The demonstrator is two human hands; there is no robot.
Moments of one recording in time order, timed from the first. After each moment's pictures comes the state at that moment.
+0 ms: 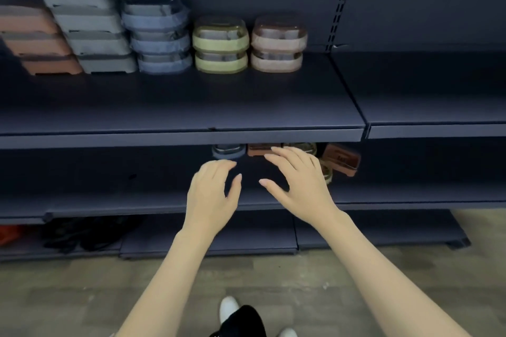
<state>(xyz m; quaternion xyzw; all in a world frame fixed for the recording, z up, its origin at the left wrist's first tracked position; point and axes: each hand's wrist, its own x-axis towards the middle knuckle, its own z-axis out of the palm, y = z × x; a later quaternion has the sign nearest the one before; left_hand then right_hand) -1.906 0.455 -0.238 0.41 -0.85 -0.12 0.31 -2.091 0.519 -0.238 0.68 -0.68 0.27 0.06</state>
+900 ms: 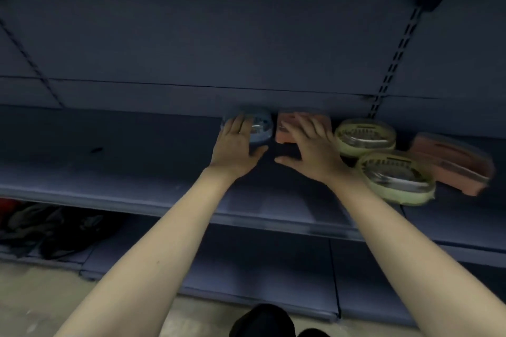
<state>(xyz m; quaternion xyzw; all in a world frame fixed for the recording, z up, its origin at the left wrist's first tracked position) -1.991 0.250 -0.514 0.47 -0.85 -0.06 0.25 -2.177 0.308 -0.515 0.71 -0.69 0.14 0.03</state>
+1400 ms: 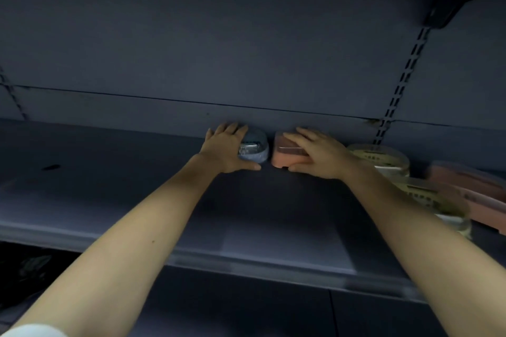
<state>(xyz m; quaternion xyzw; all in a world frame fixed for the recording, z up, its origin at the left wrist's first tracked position) -2.006 0.159 -0.530 0.47 -0.88 0.00 0.10 -2.234 0.243 -0.518 0.75 -0.65 0.03 0.05</state>
